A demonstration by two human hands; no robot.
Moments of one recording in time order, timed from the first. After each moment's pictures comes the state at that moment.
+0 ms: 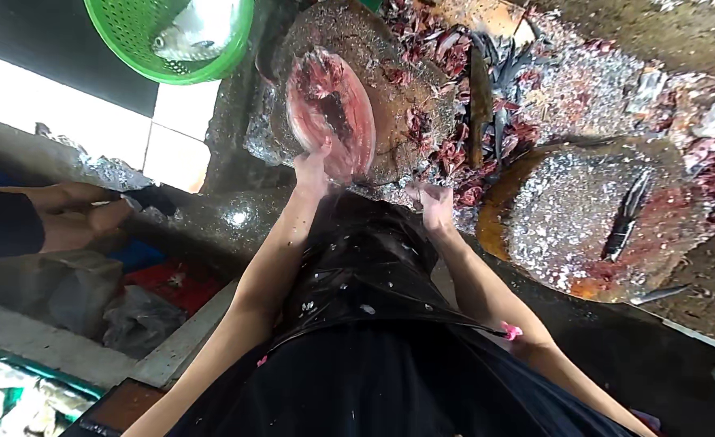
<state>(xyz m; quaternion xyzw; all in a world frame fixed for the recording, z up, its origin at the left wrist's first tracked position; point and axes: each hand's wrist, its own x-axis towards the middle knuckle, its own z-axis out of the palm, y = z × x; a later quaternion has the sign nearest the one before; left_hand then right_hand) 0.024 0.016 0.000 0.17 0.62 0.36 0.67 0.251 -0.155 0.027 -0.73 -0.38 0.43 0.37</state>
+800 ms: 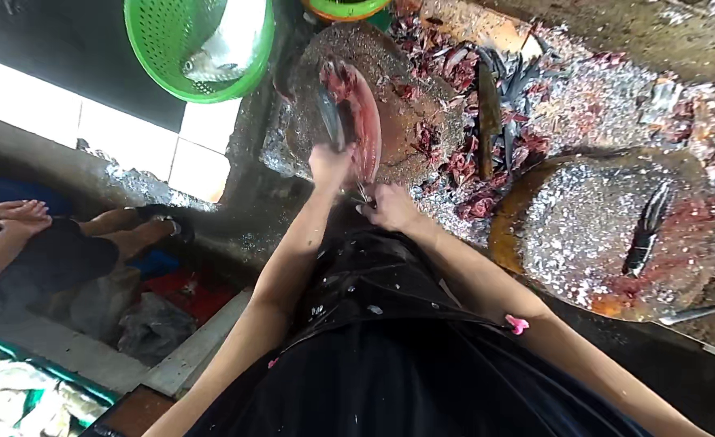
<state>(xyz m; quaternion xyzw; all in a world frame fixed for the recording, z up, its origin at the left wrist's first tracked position) 0.037 0.050 0.045 0.50 0.72 0.12 0.47 0.177 -0.067 0.056 -0.65 -0.64 0.41 0.05</state>
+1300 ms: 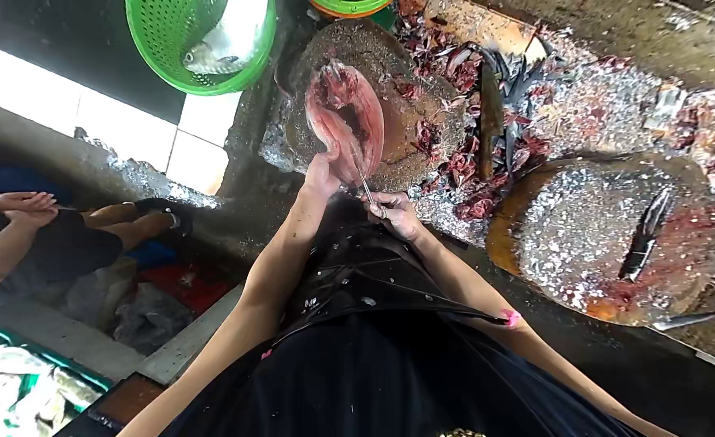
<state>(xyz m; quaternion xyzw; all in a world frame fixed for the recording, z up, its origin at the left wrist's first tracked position) 0.020 0.034 0.002 0.06 0.49 0.38 0.79 0.190 -0.117 -0.005 -0.42 -0.33 0.69 0.49</state>
